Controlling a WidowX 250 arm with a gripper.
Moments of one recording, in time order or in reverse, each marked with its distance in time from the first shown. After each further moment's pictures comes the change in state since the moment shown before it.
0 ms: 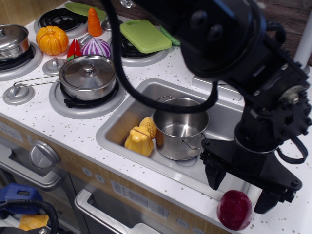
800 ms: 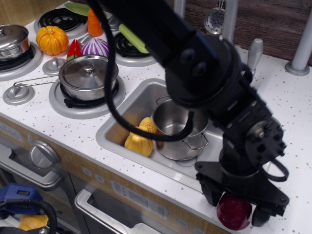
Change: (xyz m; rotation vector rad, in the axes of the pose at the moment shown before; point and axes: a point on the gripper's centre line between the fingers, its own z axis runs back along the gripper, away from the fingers) arm -0.006 0.000 -0.031 -0.087 -0.073 0.039
